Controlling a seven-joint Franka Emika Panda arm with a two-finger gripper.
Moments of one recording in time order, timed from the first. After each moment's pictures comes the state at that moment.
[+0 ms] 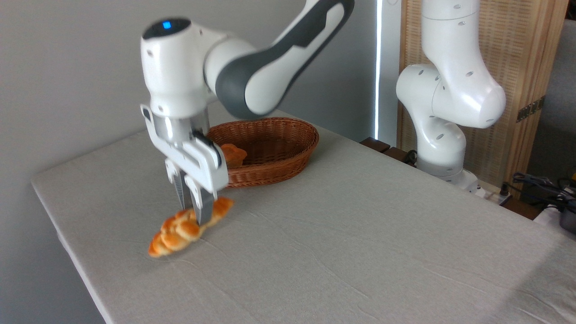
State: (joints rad) arm -0.02 0.10 -0.19 -1.89 -0.14 2.09 0.58
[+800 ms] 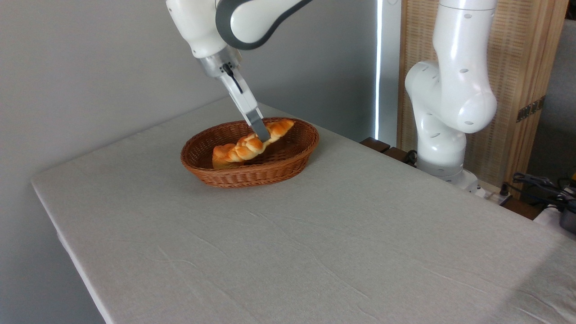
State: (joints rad) arm -0.40 -0.12 -0.16 -2.08 -0.16 1.68 0.59
